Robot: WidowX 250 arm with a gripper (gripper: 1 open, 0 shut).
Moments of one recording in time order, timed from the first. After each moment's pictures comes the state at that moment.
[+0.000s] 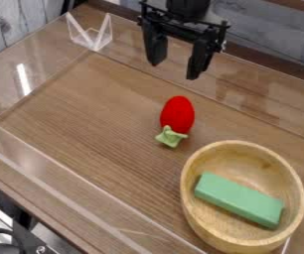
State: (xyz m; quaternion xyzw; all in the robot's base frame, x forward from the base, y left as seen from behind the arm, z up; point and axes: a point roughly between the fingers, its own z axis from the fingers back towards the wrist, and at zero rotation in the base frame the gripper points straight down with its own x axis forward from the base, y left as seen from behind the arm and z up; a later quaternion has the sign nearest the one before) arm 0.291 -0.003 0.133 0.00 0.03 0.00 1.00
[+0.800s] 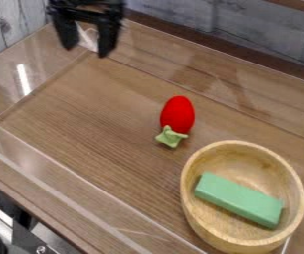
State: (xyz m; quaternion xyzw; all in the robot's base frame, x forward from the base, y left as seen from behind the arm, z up) arm 0.264 0.122 0.132 -0.01 0.02 0.10 1.00
